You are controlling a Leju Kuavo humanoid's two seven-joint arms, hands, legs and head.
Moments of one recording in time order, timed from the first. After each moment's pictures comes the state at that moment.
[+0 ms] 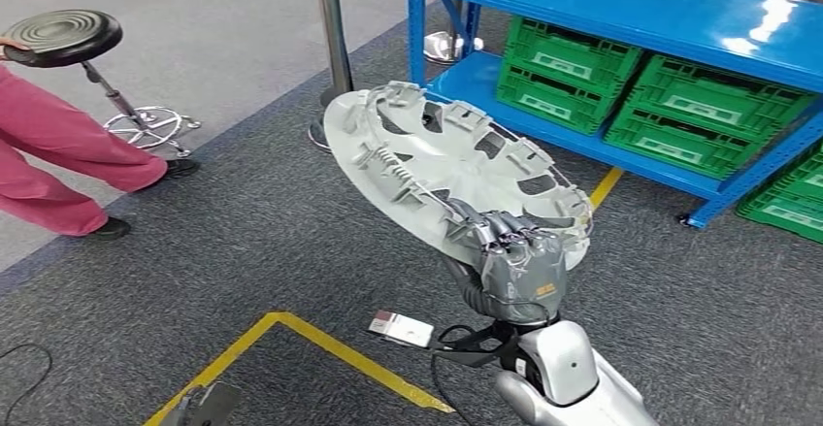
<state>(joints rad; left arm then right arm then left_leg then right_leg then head) -0.01 -0.05 0.37 -0.38 -0.70 0.23 -0.40 -0.17 -0.05 0.61 -1.59 1.51 -0.66 0.07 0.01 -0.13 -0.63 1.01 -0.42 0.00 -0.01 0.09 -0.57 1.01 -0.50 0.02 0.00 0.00</state>
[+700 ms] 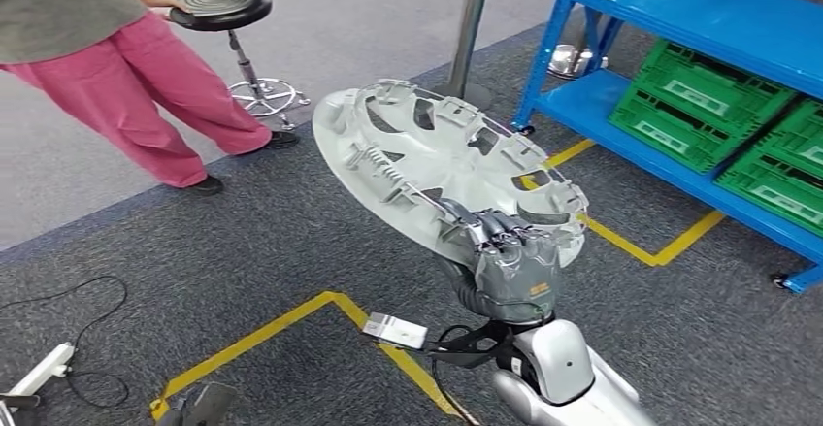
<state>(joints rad) -0.02 -0.05 0.39 -0.38 -0.70 0.22 -0.40 -0.17 -0.05 0.61 -1.59 1.53 -0.66 0.07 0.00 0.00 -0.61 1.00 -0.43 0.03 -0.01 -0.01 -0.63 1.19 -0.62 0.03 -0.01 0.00</state>
